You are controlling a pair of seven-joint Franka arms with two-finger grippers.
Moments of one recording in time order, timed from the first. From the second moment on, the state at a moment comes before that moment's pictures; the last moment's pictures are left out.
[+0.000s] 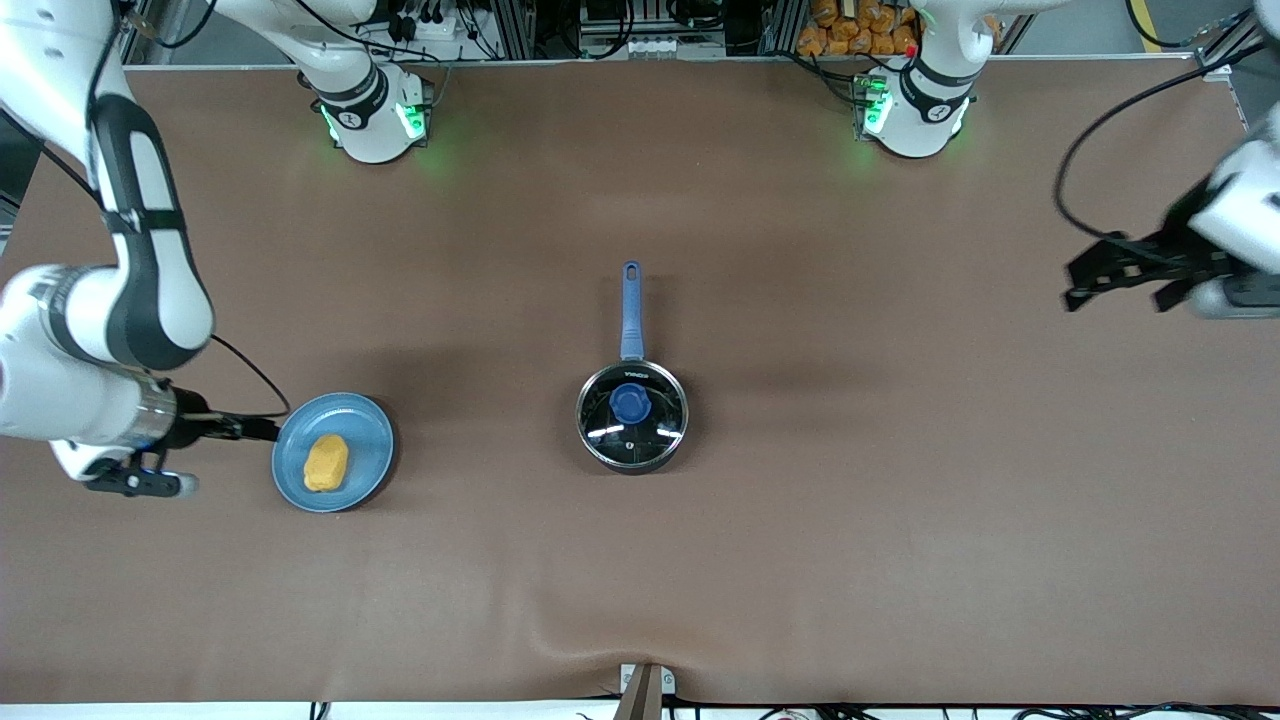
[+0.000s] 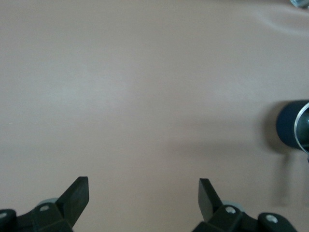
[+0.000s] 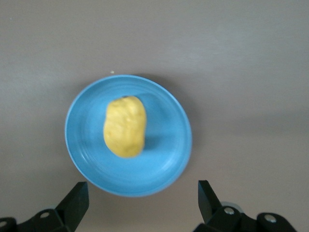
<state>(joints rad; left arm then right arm) -0.03 0.04 -0.11 -1.58 -0.03 1.70 -0.10 -0.06 0.51 -0.02 -1.64 0.13 2.04 -0.03</state>
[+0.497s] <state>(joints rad) -0.32 0.27 -0.12 -1.47 -0.03 1.79 -0.43 -0.03 0.67 -0.01 -1.64 0.18 2.24 -0.02</state>
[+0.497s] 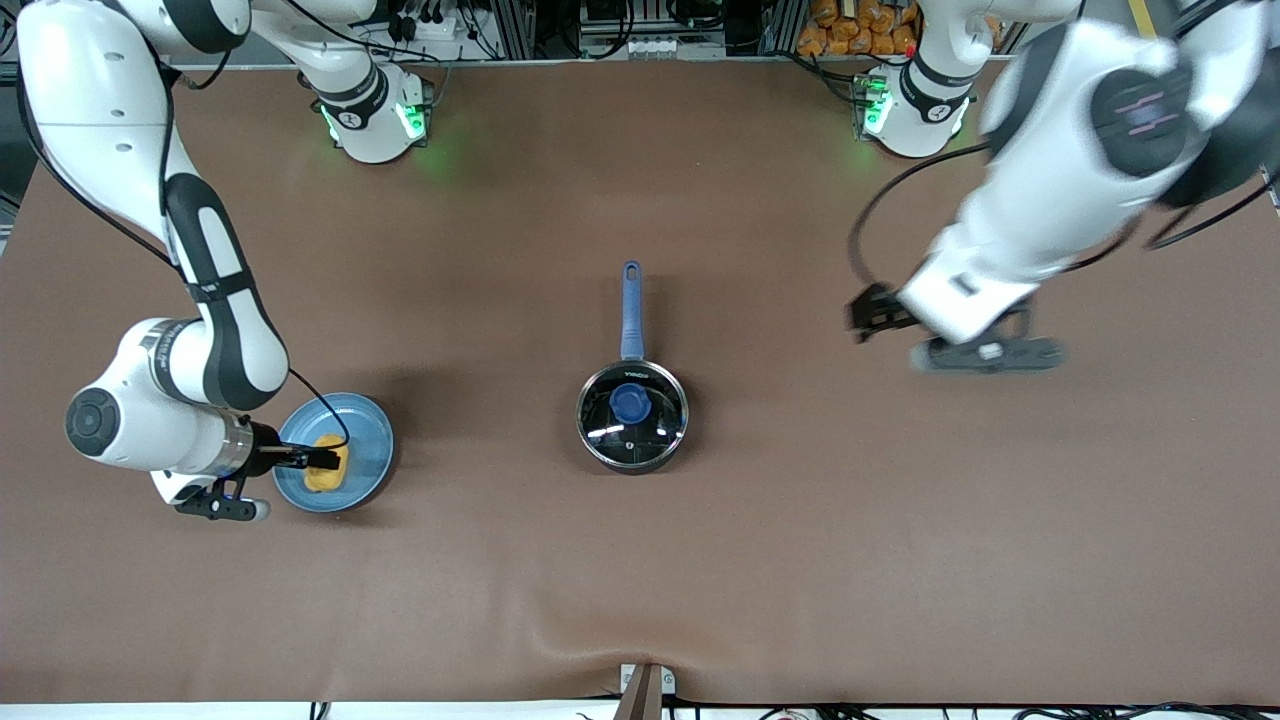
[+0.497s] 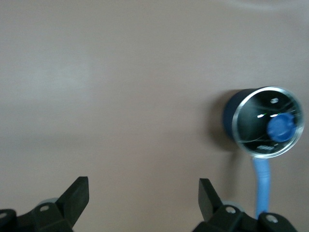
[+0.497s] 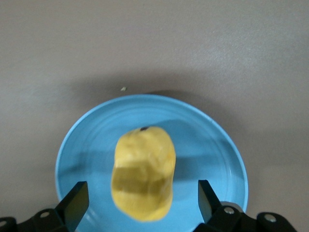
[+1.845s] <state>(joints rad) -0.82 0.80 0.12 -1.26 0.03 2.41 -0.83 -0.03 0.71 -0.02 -1.63 0.23 2.28 -0.02</state>
